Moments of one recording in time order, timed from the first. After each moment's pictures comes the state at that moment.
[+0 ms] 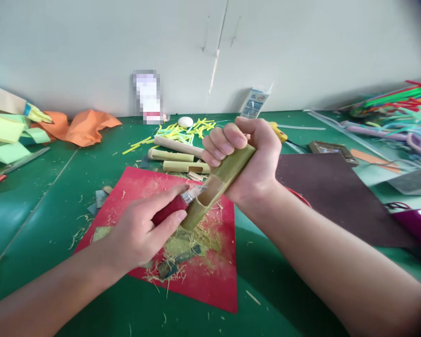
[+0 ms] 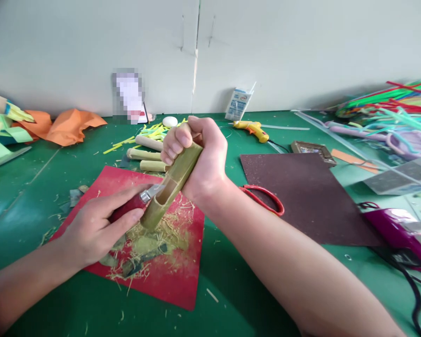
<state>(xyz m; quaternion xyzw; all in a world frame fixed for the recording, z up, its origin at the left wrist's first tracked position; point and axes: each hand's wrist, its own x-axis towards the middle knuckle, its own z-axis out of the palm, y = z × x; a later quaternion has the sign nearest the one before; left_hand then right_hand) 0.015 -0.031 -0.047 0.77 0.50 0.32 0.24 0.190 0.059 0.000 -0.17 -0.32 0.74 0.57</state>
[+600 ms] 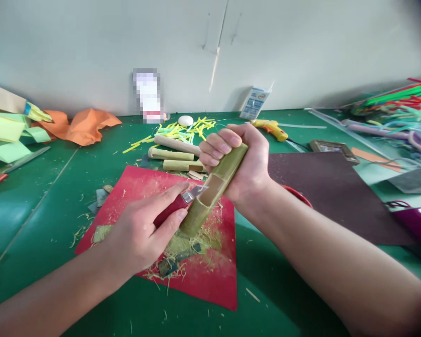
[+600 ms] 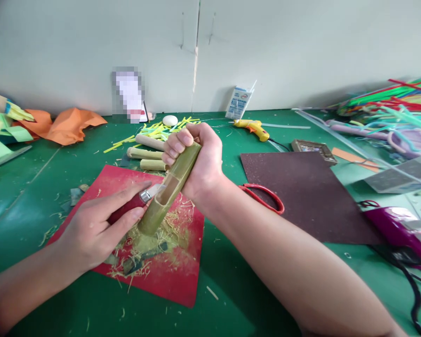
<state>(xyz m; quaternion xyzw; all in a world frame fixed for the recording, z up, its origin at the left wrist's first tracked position) 0.018 -0.036 -0.047 0.78 0.49 0.34 0.17 0.189 0.065 -0.007 -0.21 -0.29 0.75 0.55</state>
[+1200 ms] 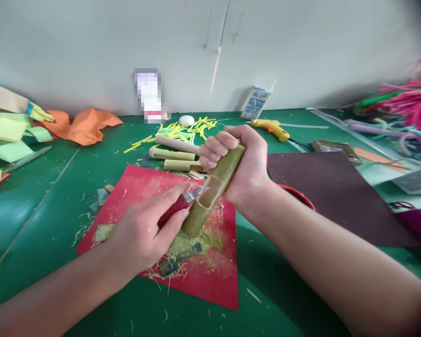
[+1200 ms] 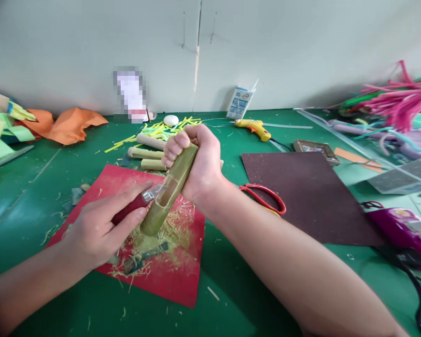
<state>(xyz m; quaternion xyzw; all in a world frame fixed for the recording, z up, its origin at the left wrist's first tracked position) 0.021 -0.036 -0.050 0.80 0.50 0.32 0.11 0.188 0.064 -0.009 -0.20 -0.27 0.78 0.53</state>
